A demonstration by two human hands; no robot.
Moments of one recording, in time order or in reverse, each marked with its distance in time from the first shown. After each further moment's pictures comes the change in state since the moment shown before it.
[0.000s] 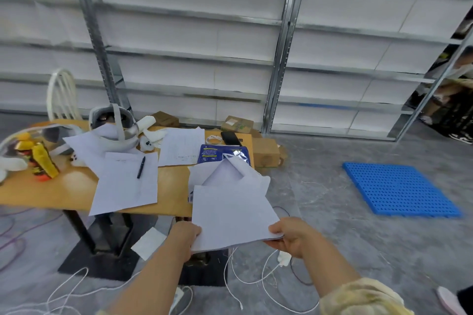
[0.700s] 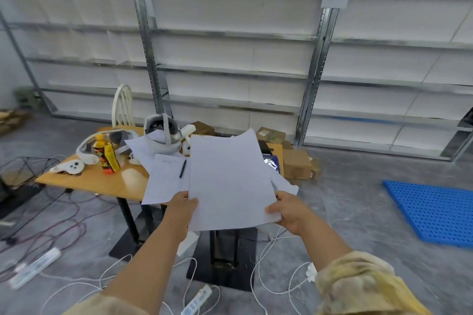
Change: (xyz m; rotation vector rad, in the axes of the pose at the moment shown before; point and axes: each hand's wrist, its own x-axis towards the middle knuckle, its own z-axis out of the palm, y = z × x) left_hand -0.086 0.029 -0.080 -0.113 0.176 0.348; right_hand -0.047 -0.028 0.063 -0.238 -0.230 -0.306
